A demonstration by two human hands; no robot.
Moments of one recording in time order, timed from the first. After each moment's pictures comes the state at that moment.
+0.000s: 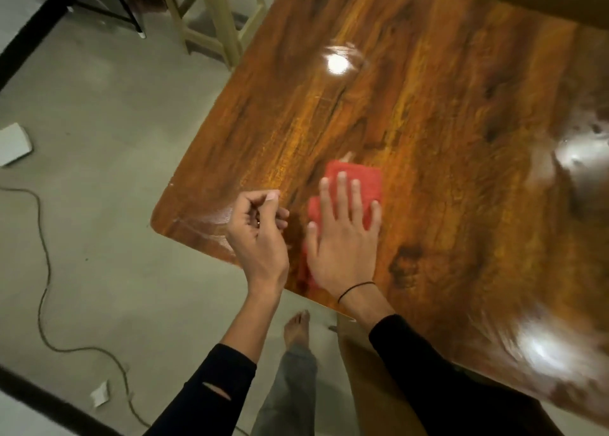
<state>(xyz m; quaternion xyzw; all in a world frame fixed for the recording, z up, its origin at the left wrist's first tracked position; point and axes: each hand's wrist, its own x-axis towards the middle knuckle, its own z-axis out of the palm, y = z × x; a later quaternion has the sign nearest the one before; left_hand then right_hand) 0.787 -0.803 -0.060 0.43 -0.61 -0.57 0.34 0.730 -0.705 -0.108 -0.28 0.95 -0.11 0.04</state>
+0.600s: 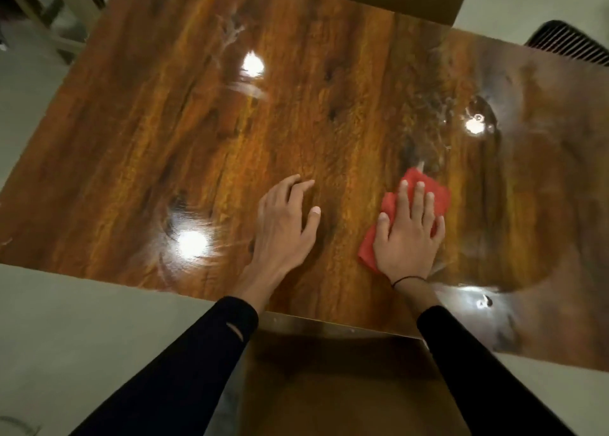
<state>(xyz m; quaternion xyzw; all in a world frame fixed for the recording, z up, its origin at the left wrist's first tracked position) 0.688 -0.619 -0.097 0.13 -0.93 -0.34 0.05 0.630 -0.408 -0.095 -0.01 0.99 -0.09 0.04</state>
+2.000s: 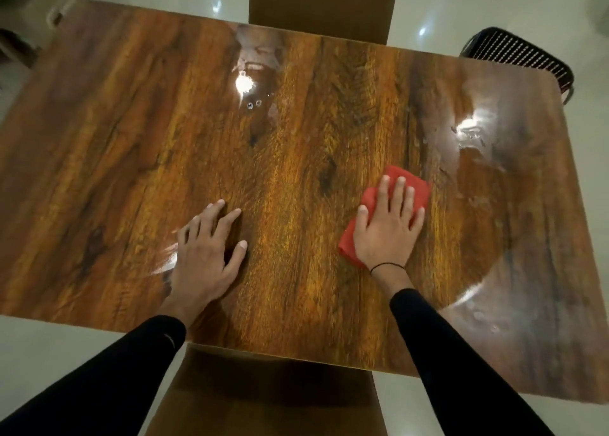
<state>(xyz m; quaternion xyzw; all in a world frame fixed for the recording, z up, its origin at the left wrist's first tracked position) 0.676 -0.593 -0.109 0.12 -0.98 -0.14 0.02 0.528 -0.298 -0.110 0.00 0.99 -0.10 0.04</state>
